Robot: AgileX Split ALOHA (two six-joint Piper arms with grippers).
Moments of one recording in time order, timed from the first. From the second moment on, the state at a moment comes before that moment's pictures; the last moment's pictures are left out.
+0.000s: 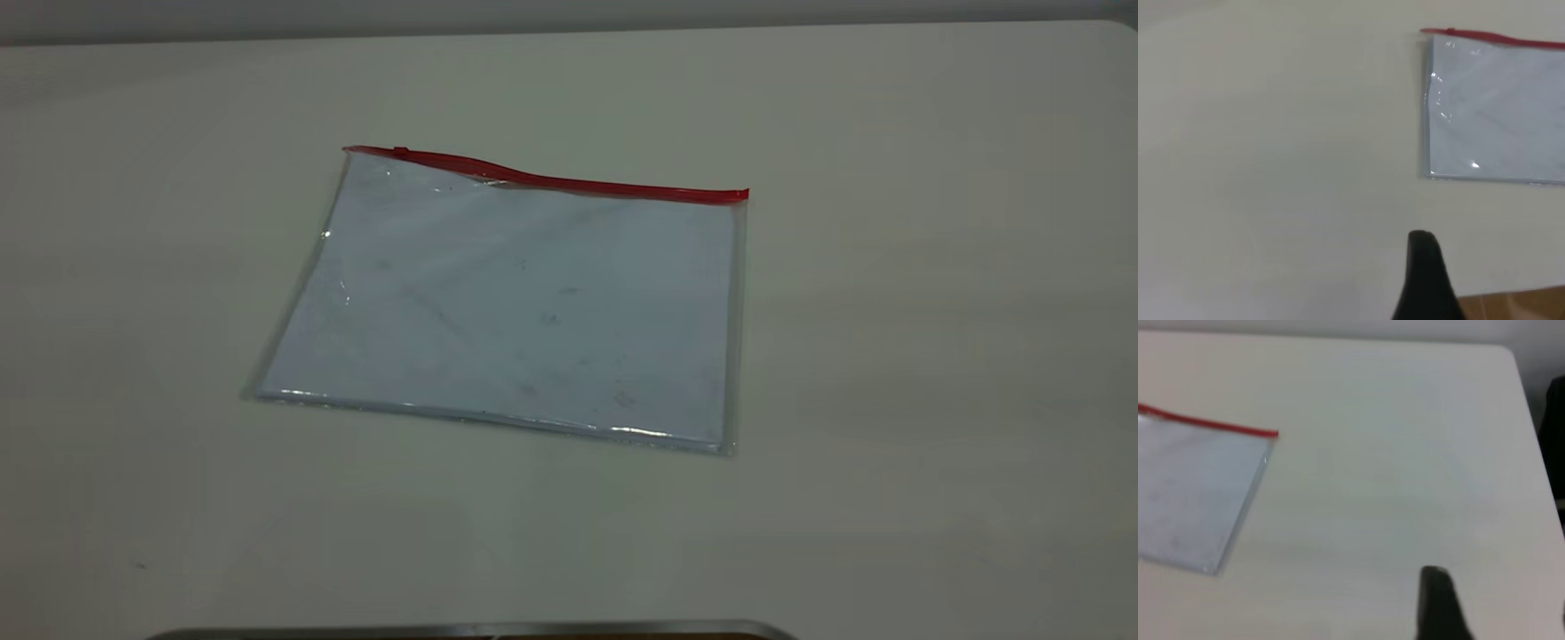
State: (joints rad) left arm -0.04 0.36 -0.60 -0.08 0.93 0.04; right arm -0.02 0.04 -0.54 0.08 1.08 -0.07
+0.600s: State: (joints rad) left arm -0.04 1.43 -1.01 -0.32 0.62 0.20; right arm -0.02 0.70 -0.76 0.08 0.88 -0.06
